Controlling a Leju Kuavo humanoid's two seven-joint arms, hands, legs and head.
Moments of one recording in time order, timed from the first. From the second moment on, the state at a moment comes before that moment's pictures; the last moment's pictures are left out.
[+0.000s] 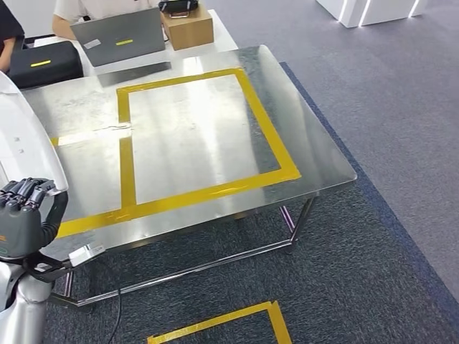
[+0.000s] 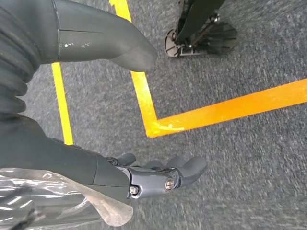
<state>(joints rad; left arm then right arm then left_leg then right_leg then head) -0.11 0.03 0.26 -1.64 -1.16 0.70 -0.68 -0.03 0.10 -1.19 -0.18 1.25 -0.11 -0.25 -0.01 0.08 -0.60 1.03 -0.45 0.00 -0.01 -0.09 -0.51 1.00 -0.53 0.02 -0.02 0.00</state>
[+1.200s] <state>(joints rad) -0.17 0.06 0.15 -1.58 -1.26 0.70 -0.58 -0.03 0.10 -1.19 -0.18 1.25 -0.10 -0.26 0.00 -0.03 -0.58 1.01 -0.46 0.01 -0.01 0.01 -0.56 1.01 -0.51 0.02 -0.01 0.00</state>
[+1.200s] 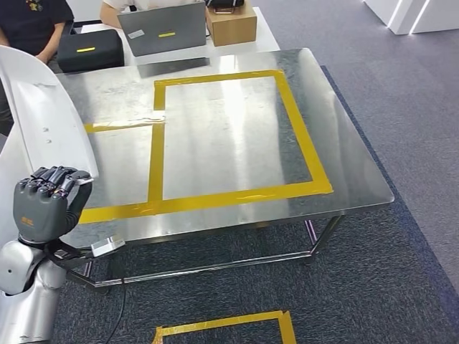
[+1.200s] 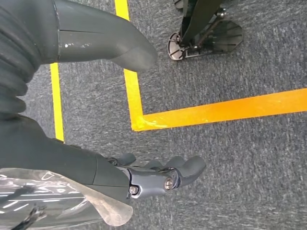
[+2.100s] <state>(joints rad) -0.38 0.53 -0.42 -1.24 -1.22 0.39 0.01 -0.03 0.10 -1.19 -0.18 1.25 -0.08 -0.24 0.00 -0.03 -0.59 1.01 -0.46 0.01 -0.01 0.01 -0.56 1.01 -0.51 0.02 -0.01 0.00</state>
